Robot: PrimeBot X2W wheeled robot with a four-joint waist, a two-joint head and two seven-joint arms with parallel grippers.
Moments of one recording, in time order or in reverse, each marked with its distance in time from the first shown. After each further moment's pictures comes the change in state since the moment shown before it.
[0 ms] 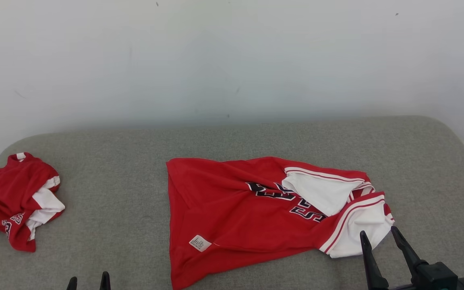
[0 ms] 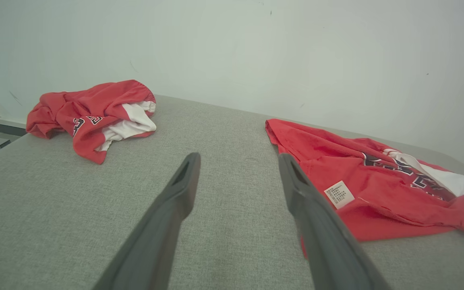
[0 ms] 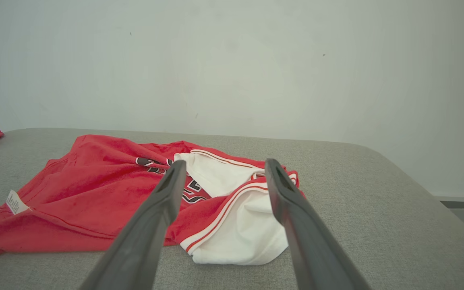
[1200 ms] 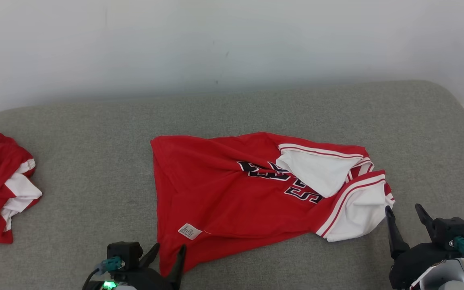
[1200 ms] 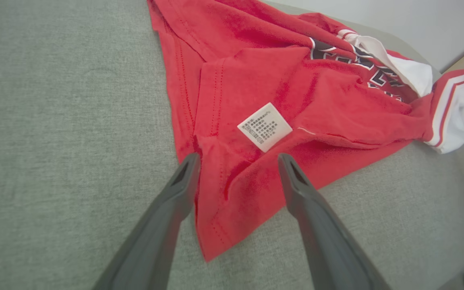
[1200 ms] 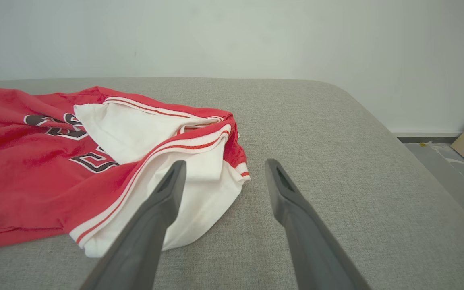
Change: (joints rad) left arm -0.377 0.016 -0.315 0.368 -0.118 -0.029 0.274; right arm -0.208 -0.067 -0.092 0.205 0.034 0.000 0.171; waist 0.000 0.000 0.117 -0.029
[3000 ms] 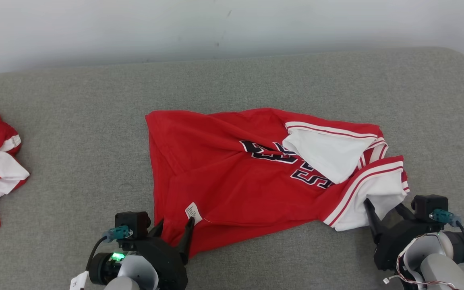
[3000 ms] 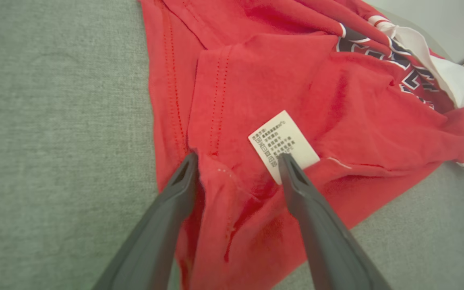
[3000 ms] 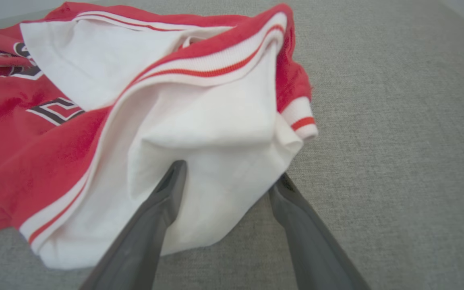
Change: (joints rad) left arm -0.151 -0.009 -0.057 0.063 -0.080 0.060 0.050; right arm -0.228 -0.070 0.230 0.332 0.251 0.000 0.003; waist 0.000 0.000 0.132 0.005
